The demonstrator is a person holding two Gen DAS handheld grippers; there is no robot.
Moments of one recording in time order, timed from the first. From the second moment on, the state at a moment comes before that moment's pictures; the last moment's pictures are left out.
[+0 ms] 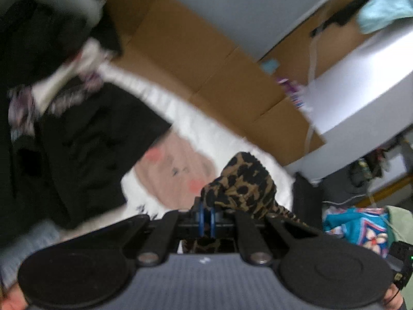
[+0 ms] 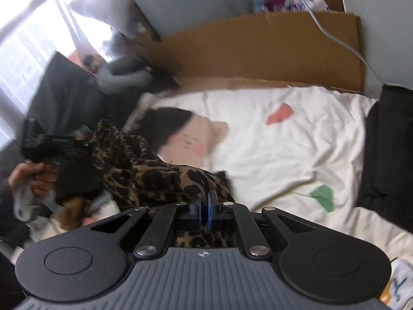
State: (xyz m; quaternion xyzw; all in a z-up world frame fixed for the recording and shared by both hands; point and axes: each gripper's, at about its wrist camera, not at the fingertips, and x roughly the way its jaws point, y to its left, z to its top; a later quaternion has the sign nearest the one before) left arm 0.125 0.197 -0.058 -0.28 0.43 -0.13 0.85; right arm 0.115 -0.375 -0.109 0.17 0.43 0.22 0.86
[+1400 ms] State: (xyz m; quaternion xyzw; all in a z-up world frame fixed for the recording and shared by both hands) left arm 0.224 0.168 -0.217 -0.15 0.57 -0.06 0.81; right arm 0.284 -0.391 -0.268 0.10 0.52 0.09 0.84
